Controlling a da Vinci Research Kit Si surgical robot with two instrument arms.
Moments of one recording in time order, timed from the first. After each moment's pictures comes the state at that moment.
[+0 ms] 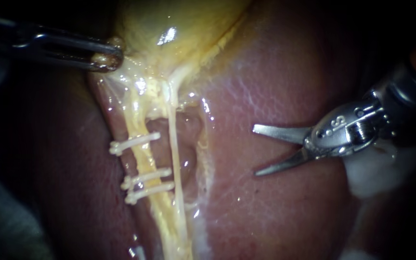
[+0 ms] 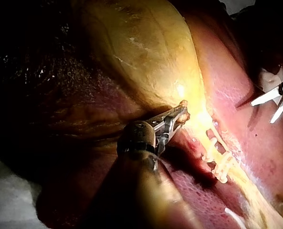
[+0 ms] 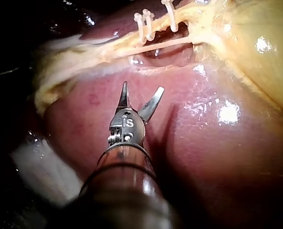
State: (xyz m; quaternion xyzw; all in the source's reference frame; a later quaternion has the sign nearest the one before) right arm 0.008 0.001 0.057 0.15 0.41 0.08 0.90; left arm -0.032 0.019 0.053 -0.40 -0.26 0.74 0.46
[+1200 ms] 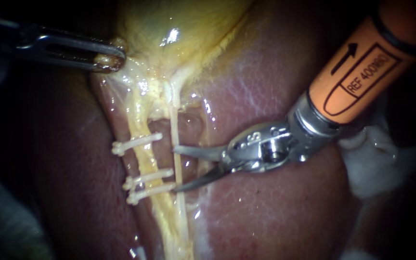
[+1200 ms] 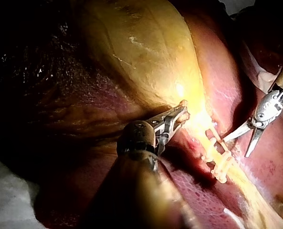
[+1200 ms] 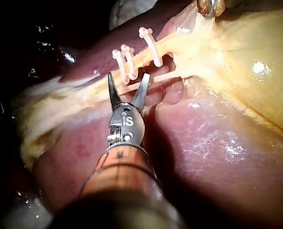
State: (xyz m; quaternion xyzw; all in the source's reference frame) right arm 0.020 -0.002 0.062 0.29 0.43 0.11 0.85; left arm -0.032 0.018 0.053 -0.40 -0.26 0.74 0.46
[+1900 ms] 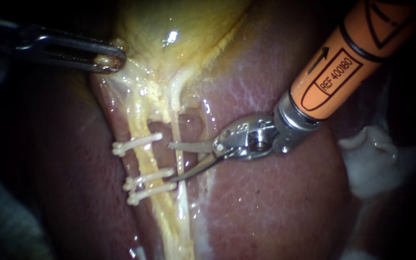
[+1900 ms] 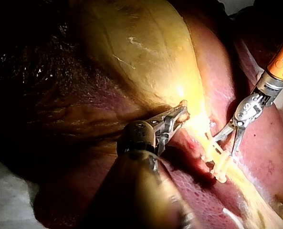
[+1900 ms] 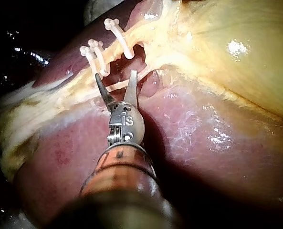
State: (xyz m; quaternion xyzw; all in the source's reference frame) right arm 0.020 -0.001 0.068 0.37 0.45 0.12 0.80; left arm -0.032 0.018 0.053 -0.40 -0.26 0.74 0.46
